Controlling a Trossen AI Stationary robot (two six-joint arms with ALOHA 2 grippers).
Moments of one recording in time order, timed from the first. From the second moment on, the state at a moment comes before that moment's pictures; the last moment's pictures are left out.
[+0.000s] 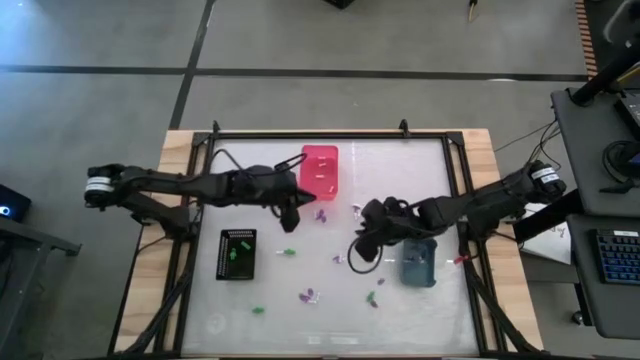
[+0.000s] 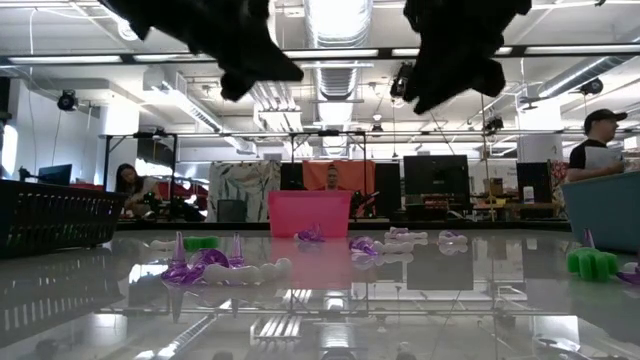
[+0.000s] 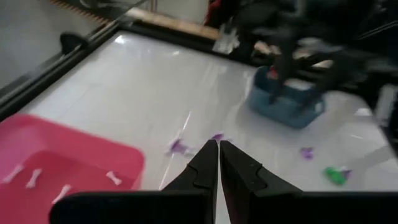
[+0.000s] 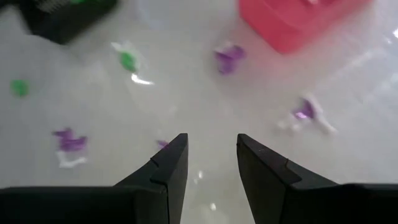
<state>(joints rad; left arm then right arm) 0.07 1.30 0.84 0.06 -0.06 -0.22 0.25 1.44 1.07 -0.58 0.34 0.81</state>
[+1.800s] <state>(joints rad) -0.10 0.91 0.57 0.07 -0.31 -0.35 0.04 1.79 1.08 -0.71 0.18 0.83</state>
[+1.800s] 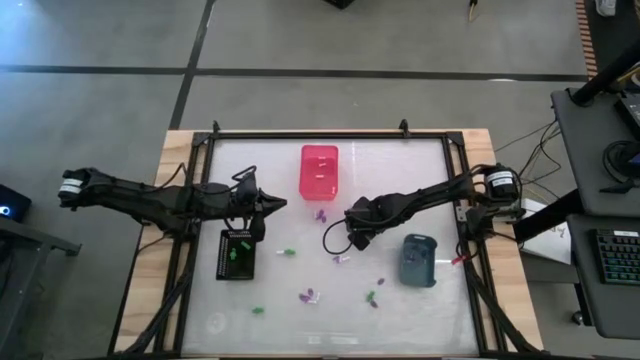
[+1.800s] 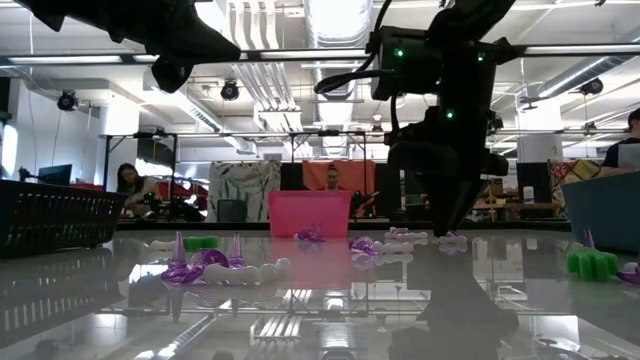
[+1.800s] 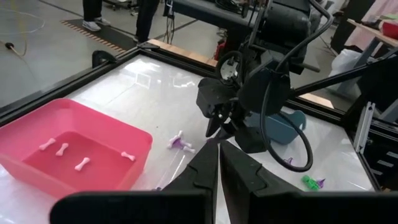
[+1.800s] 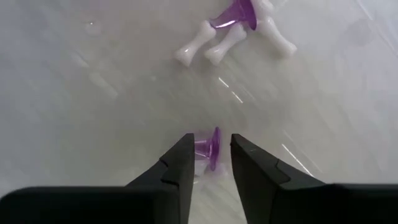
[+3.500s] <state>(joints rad) -0.11 1.03 0.58 0.09 -0.30 -0.38 0.37 1.45 1.11 -0.91 -0.01 0.95</state>
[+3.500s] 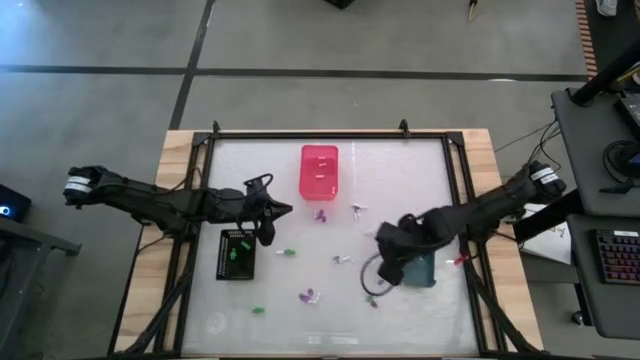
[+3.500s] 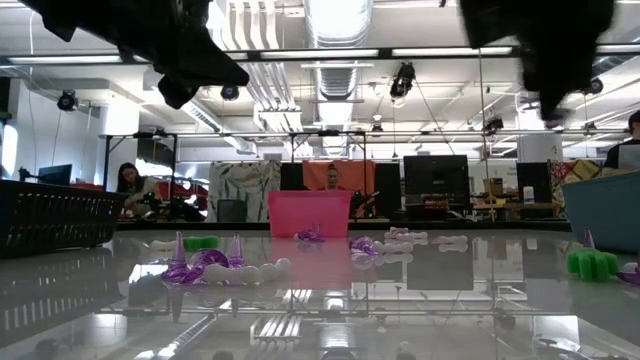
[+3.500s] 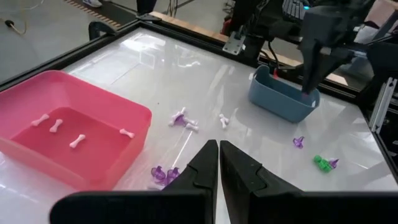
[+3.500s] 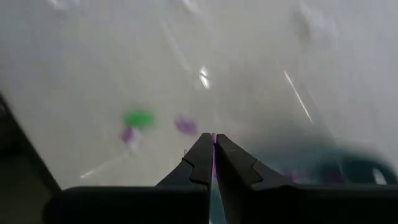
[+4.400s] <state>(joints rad) -0.12 1.03 0.58 0.11 -0.30 -0.38 0.50 1.46 1.05 -1.17 0.13 1.32</state>
